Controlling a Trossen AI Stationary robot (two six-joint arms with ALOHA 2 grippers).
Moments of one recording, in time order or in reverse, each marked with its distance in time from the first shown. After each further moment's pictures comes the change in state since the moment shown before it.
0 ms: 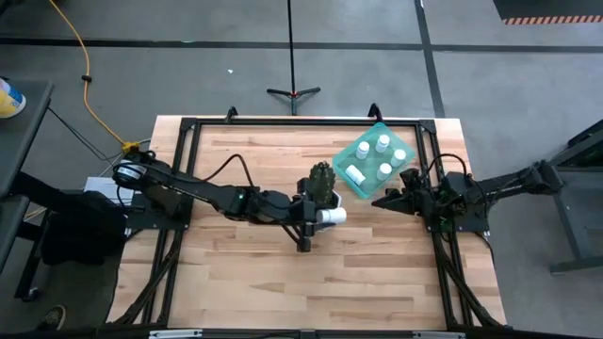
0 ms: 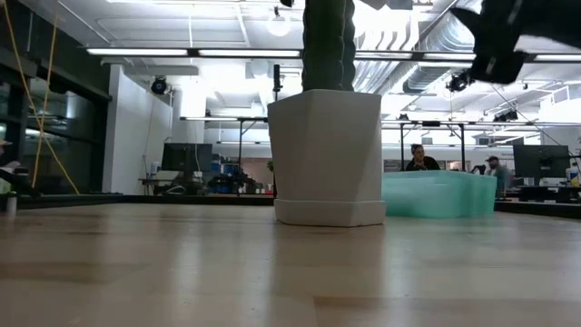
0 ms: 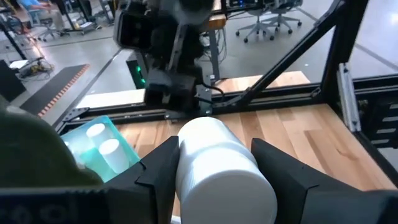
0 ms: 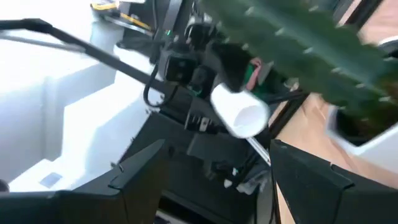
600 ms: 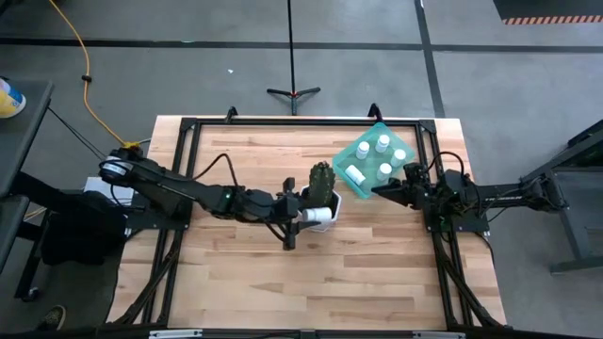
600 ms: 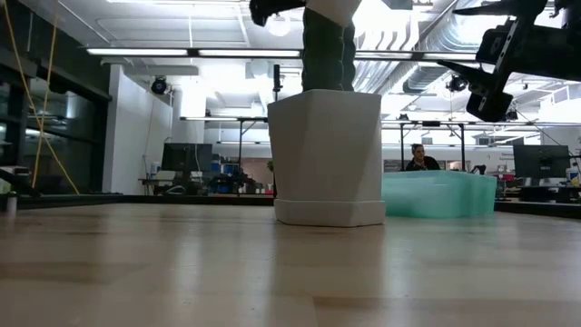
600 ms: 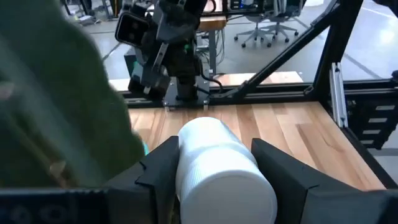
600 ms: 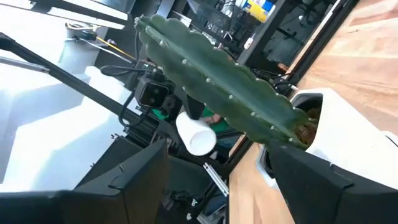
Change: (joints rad) left arm 0.000 -0.123 -0.213 0.105 0.007 -0.072; right arm -0.205 -0.136 -0.119 -0.046 -0.032 -0.076
